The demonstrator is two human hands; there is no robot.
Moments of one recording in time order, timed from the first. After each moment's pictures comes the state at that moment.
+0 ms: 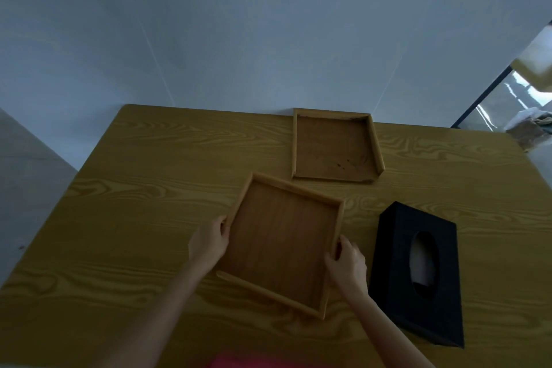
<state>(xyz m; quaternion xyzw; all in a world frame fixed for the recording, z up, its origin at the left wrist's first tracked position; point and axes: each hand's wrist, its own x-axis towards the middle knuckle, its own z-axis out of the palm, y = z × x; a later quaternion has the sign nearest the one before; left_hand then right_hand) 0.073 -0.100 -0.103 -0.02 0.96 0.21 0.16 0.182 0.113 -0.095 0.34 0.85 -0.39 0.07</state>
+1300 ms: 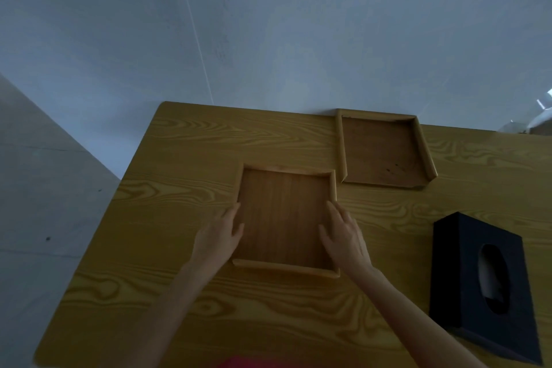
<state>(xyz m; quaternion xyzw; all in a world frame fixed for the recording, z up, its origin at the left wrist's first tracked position) 0.037 -0.201 -0.083 0.10 0.96 0.22 0.12 0.101 0.028 -0.095 0.15 0.95 -0.27 0.05</state>
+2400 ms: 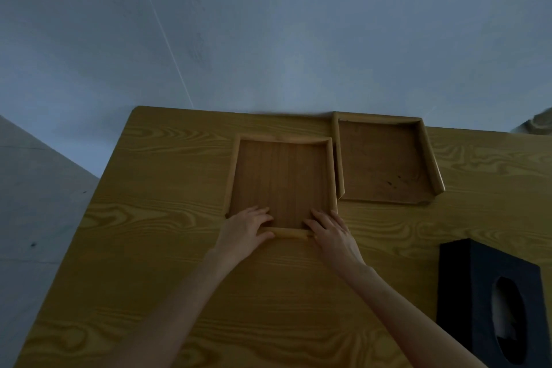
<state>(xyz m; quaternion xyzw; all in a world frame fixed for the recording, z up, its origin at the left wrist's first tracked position) -0.035 -0.131 -0.108 0.26 0.93 0.15 0.23 0.040 0.054 -0.121 0.00 0.99 -0.12 0.07</state>
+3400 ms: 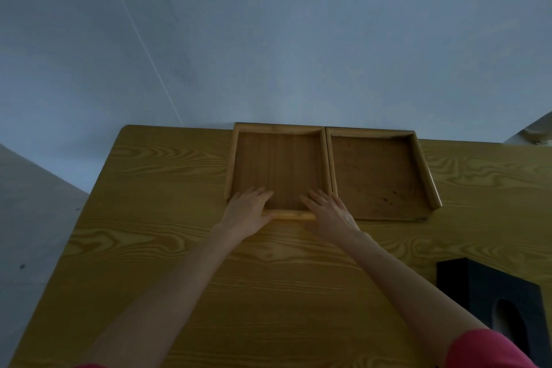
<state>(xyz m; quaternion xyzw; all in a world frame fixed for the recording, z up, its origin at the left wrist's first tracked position) -0.096 -0.091 -0.084 0.25 0.93 0.11 0.25 -0.034 0.085 -0.092 0.00 0.98 -0.12 0.18</state>
